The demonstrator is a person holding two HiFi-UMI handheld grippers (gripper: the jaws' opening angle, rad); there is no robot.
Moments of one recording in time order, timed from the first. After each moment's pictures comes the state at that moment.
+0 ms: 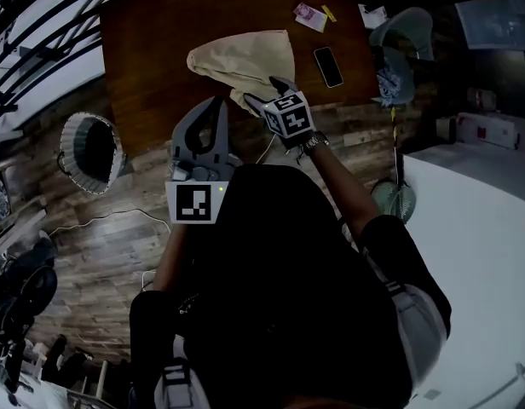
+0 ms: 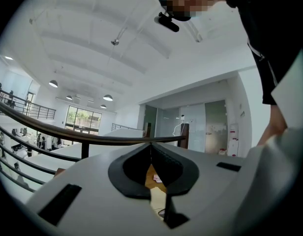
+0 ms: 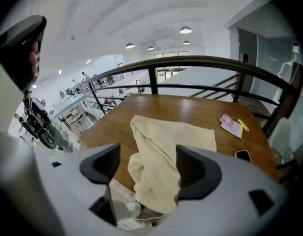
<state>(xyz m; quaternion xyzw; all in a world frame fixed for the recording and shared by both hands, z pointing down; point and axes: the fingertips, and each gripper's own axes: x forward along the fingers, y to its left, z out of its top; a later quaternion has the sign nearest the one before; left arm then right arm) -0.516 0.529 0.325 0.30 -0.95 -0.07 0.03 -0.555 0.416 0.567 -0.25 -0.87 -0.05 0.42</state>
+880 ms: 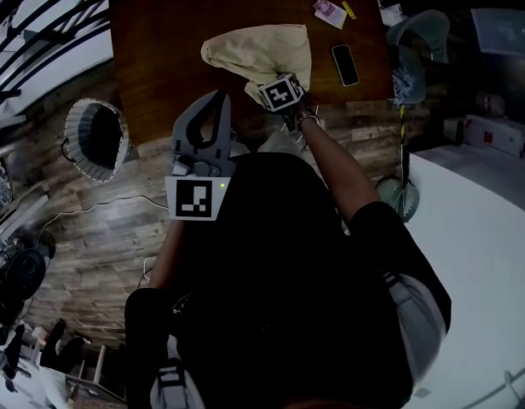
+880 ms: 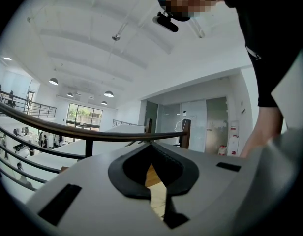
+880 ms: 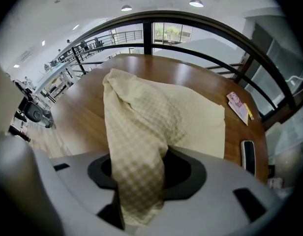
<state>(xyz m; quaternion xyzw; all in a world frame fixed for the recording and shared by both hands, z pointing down) -0.535 0.553 0.338 0.29 -0.95 -0.07 0.04 -0.577 0.401 0.687 -0.20 -0.80 -0.16 0.55</state>
